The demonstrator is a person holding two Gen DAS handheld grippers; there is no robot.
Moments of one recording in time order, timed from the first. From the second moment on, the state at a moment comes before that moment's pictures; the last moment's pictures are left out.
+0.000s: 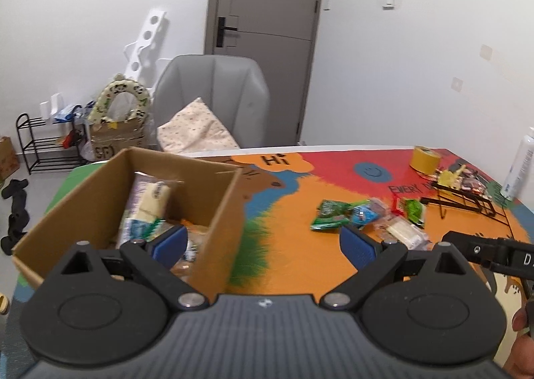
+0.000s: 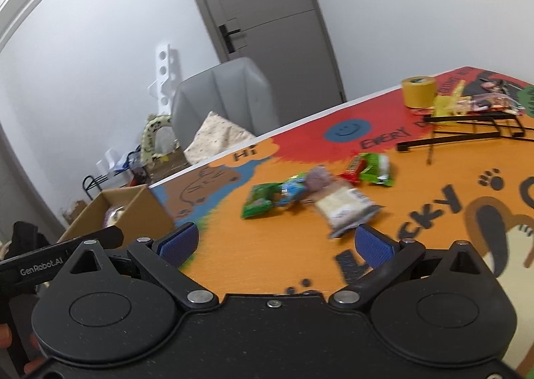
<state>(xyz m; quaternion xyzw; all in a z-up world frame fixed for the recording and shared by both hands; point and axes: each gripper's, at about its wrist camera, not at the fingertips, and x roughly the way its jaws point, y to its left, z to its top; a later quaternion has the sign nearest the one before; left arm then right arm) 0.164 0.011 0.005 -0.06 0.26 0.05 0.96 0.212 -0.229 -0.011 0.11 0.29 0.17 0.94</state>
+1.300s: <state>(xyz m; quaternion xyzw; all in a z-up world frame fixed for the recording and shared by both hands) 0.310 -0.041 -0.041 -0.08 0.32 0.01 0.94 0.306 -0.255 -0.045 0.06 0.34 0.12 0.93</state>
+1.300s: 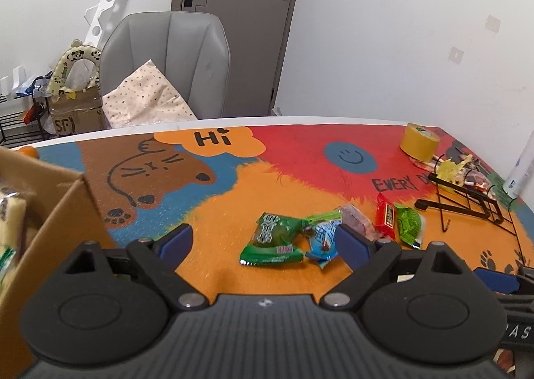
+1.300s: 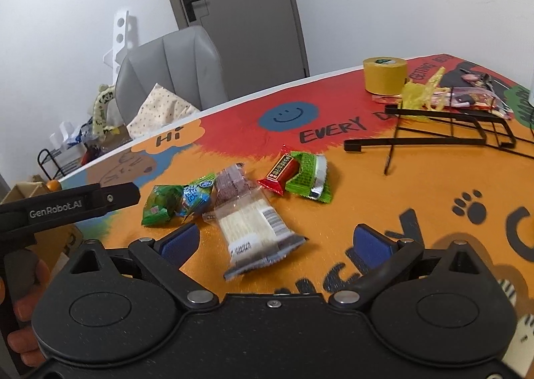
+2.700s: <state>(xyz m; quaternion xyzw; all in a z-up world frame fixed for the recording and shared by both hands) 0.274 -0.025 -0.048 -0.11 0.32 -0.01 0.94 0.281 -0.238 -0.065 0.06 0.35 0.14 0.92</state>
